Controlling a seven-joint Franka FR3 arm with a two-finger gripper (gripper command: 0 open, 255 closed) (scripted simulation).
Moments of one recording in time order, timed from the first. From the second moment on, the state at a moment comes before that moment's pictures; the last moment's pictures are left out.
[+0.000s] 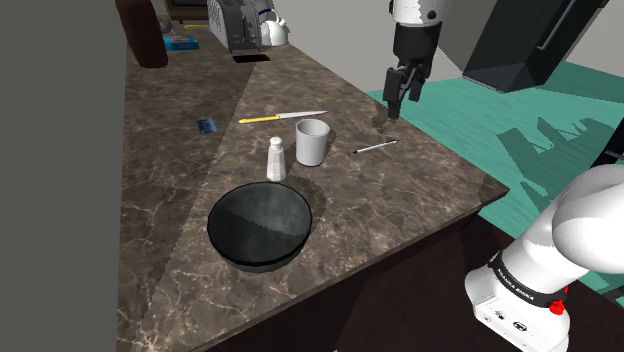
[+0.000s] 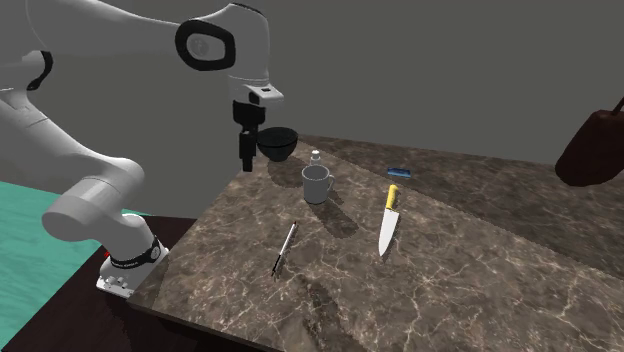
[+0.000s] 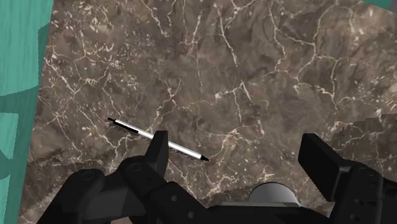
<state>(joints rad) 0.05 -0.48 0.24 -2.22 0.00 1.63 0.08</state>
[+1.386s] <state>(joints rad) 0.21 0.32 0.45 -1.50 -0.19 1.64 0.37</state>
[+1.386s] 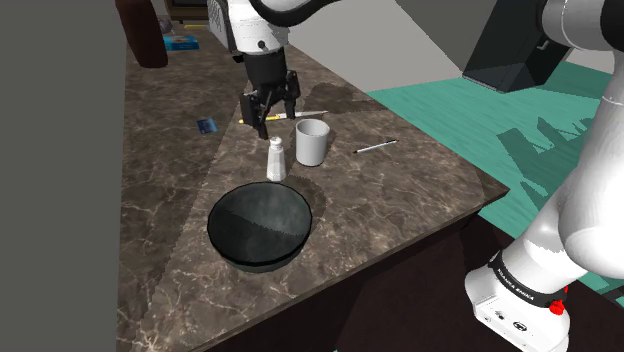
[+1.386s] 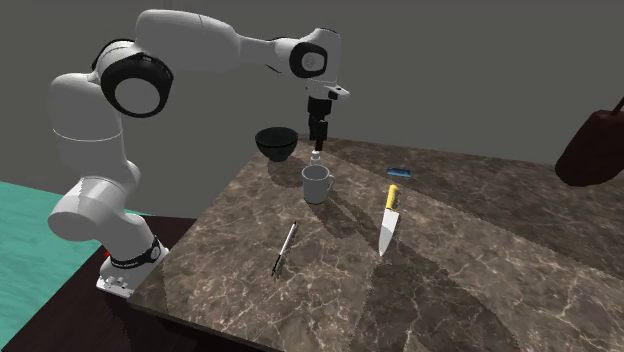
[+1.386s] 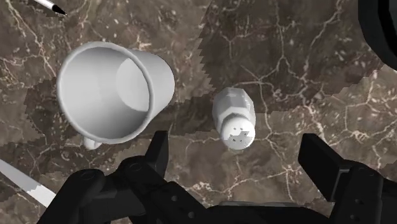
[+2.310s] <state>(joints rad) 0.22 0.36 0.45 -1.57 -0.21 1.74 0.39</state>
